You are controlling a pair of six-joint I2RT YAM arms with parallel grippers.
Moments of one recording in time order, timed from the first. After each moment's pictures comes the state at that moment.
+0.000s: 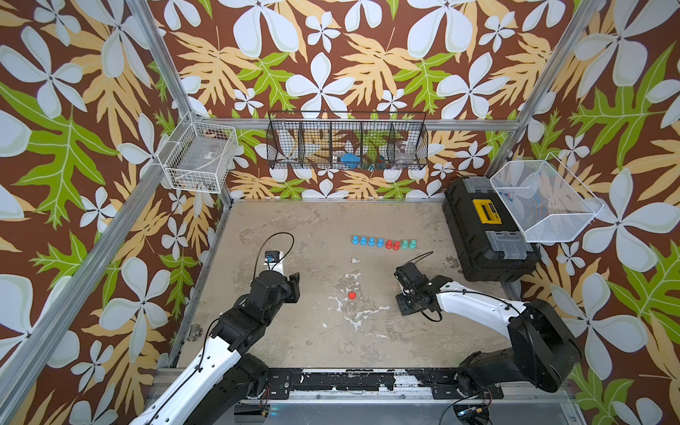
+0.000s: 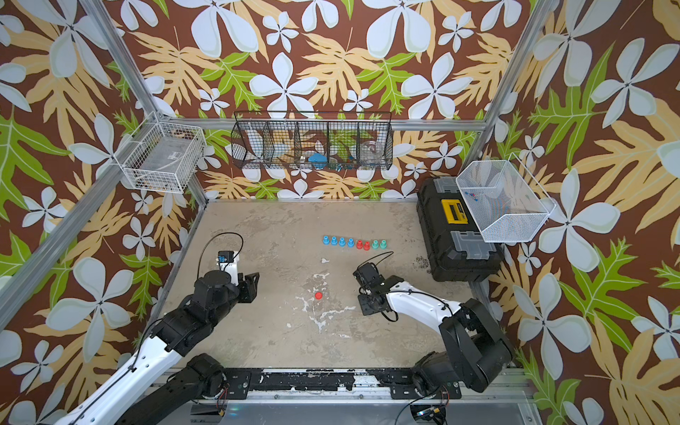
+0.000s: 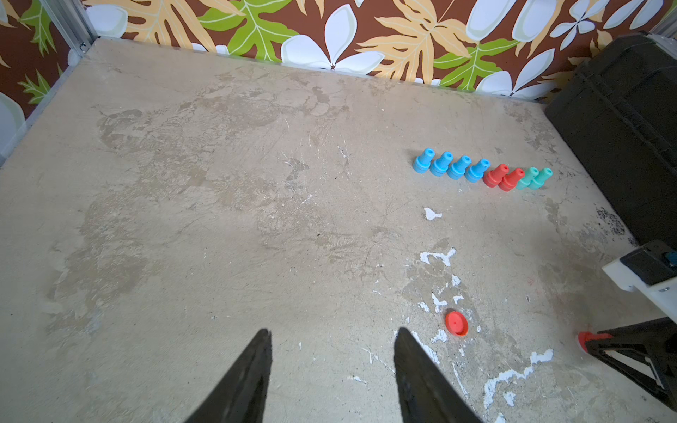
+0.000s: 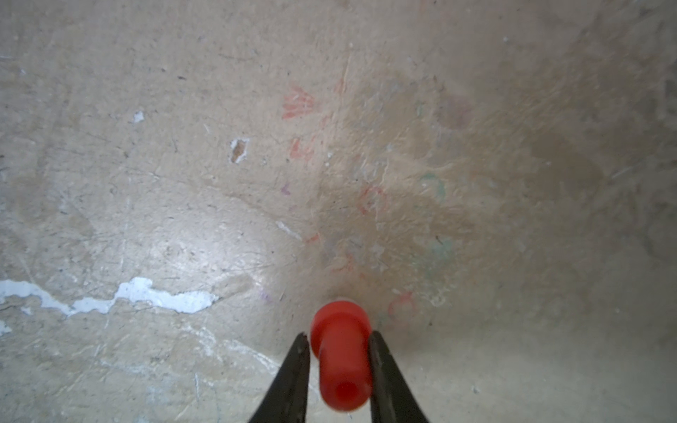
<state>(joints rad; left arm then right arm) -0.52 0.69 0.63 -0.49 -0.29 -0.42 0.59 1.44 0.73 -0.59 0.14 0.29</state>
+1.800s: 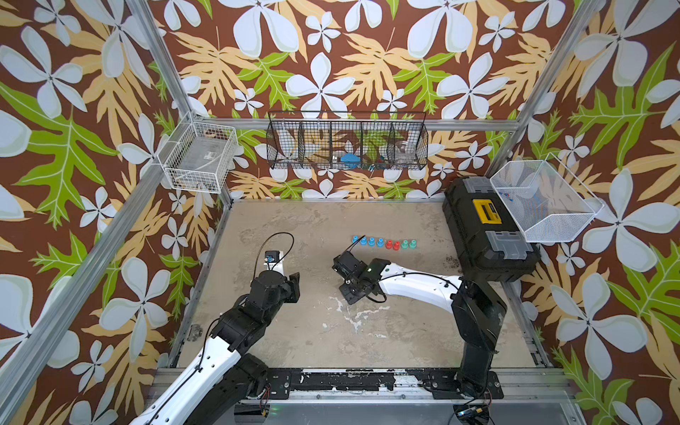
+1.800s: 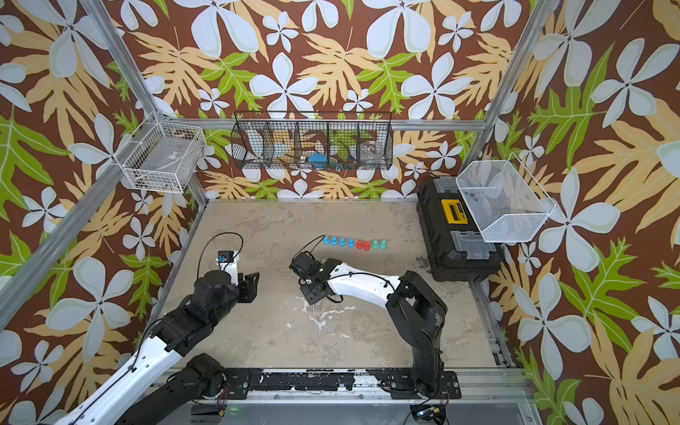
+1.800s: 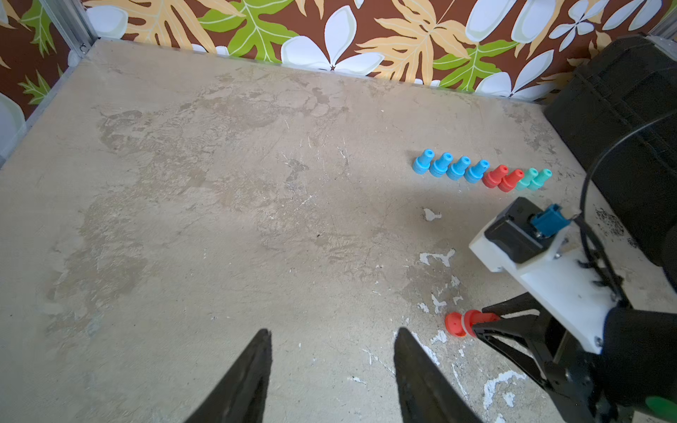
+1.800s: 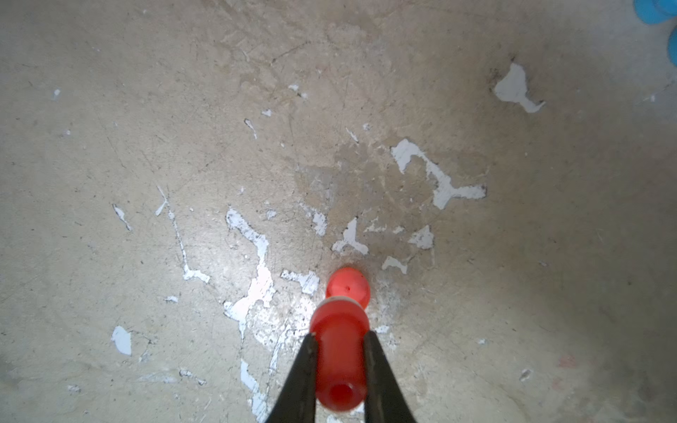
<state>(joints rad) -0.52 0.69 0.63 -0.49 -0.29 -0.42 0.93 1.88 1.35 -0.70 0.15 0.28</state>
